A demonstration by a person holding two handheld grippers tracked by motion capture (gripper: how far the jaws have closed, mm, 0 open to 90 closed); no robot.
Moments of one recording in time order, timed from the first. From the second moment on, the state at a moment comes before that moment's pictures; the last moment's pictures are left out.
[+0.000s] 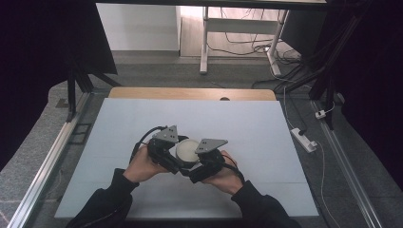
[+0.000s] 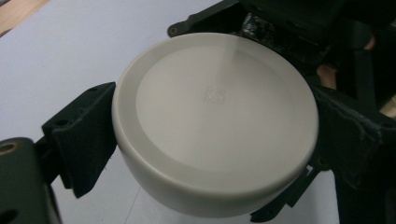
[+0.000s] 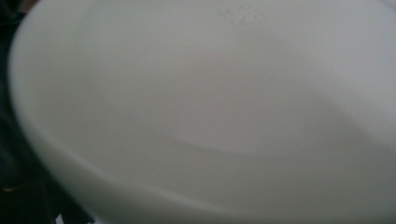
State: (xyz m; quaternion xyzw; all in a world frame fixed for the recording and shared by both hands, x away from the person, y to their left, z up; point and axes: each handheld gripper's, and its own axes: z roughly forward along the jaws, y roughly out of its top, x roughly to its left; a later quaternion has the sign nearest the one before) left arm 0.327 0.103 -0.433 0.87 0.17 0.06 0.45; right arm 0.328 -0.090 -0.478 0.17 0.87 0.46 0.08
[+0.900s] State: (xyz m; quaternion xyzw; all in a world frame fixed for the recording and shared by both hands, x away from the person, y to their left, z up) left arm 0.329 0.116 -0.418 0.88 0.11 0.03 0.46; right arm 0.329 -0.094 -0.474 0.16 0.87 0.47 0.07
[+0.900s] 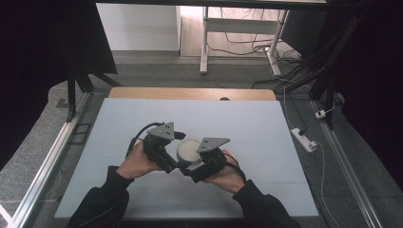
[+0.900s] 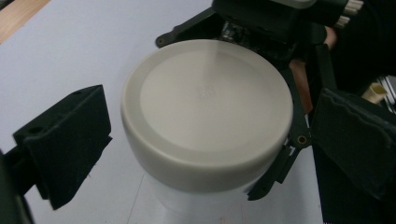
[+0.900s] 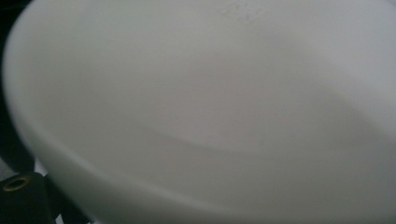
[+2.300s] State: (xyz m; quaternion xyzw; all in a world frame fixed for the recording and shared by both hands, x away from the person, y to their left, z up) left arm 0.324 0.109 -0.414 0.88 0.11 0.05 0.45; right arm 0.326 -0.093 -0.471 0.16 0.87 0.47 0.07
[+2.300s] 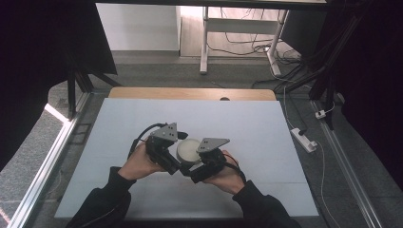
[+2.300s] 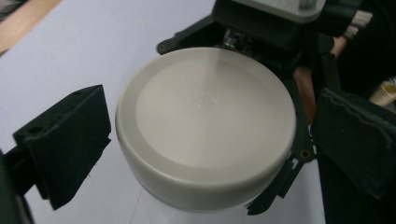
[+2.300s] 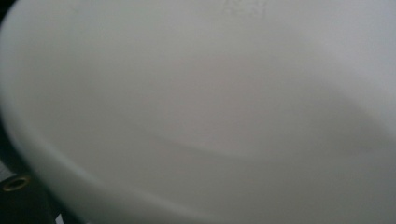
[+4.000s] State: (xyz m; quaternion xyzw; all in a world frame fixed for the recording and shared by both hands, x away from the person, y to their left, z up) left arm 0.322 0.093 -0.420 0.86 0.22 0.09 0.44; right arm 0.329 -0.090 -0.479 0.21 0.87 0.44 0.09
